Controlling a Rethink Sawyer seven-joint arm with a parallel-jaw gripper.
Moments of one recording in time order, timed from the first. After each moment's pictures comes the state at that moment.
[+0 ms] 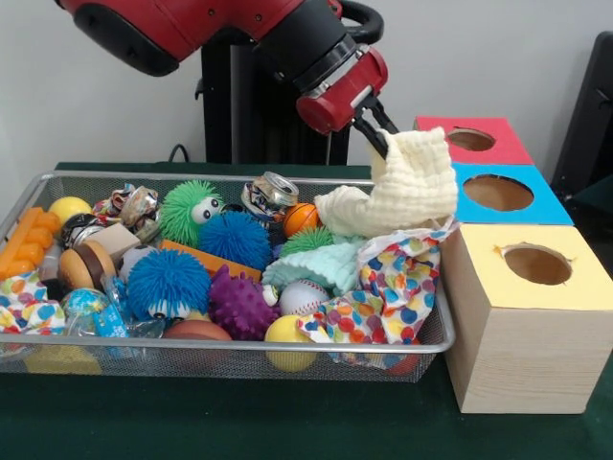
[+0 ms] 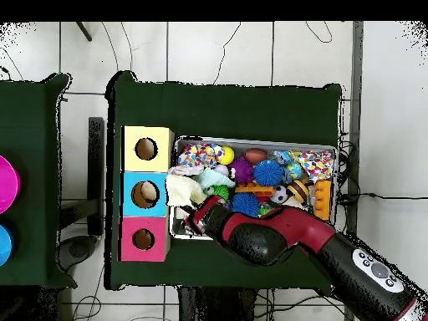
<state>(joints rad) -1.19 -0.37 1.11 2.12 -0.68 0.37 1.27</state>
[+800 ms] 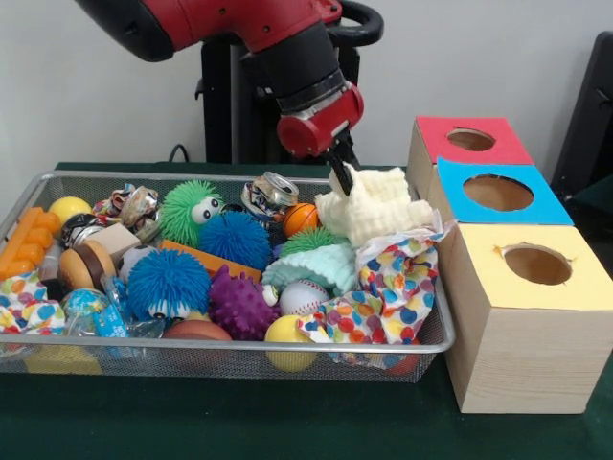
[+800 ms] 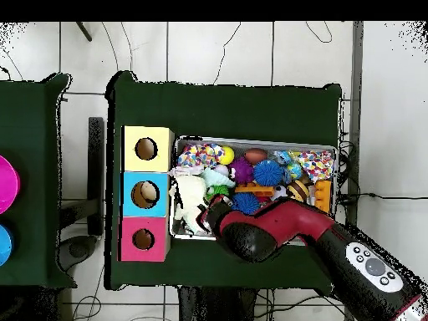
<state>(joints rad) -1.01 -0.54 0.96 2.05 -0.89 0.41 1.27</state>
